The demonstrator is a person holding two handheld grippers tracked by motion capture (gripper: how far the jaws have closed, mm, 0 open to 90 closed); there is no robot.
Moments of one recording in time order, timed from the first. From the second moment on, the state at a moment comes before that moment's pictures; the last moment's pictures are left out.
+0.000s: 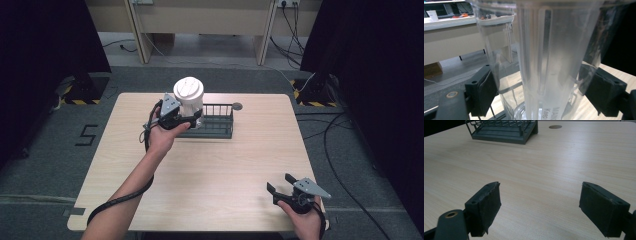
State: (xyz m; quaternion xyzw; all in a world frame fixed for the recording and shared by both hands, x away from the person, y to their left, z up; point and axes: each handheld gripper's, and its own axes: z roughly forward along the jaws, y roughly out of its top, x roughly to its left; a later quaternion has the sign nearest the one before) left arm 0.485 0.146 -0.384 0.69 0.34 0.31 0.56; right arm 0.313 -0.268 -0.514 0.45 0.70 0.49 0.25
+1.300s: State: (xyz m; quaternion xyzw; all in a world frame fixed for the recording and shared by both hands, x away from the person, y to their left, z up) left arm 0.537 0.123 -0.381 0.70 0.36 0.32 0.53; right arm 0.312 -0.269 -0.514 0.46 0.69 0.49 0.25
